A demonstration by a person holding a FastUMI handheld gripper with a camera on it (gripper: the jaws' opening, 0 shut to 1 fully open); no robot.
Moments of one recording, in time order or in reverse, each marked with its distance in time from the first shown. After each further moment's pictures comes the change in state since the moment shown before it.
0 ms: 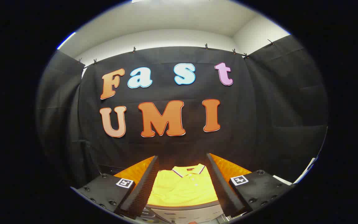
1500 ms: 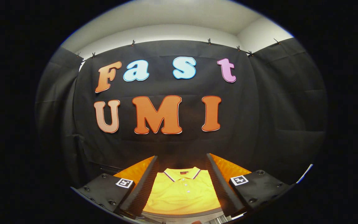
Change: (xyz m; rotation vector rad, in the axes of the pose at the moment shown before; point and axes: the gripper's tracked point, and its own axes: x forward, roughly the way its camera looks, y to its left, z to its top) arm 0.081 -0.026 -0.009 -0.051 0.056 0.000
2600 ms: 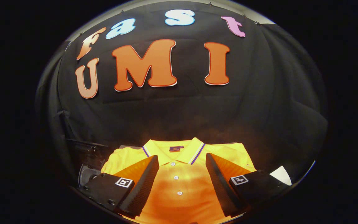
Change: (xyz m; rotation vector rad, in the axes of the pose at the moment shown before) arm 0.178 -0.032 -0.186 0.035 0.404 0.020
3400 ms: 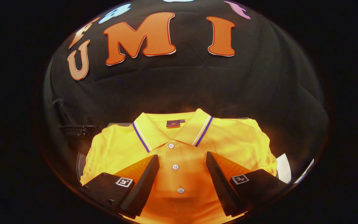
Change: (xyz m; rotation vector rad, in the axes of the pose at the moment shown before) arm 0.039 -0.002 -0.060 -0.018 0.257 -0.025
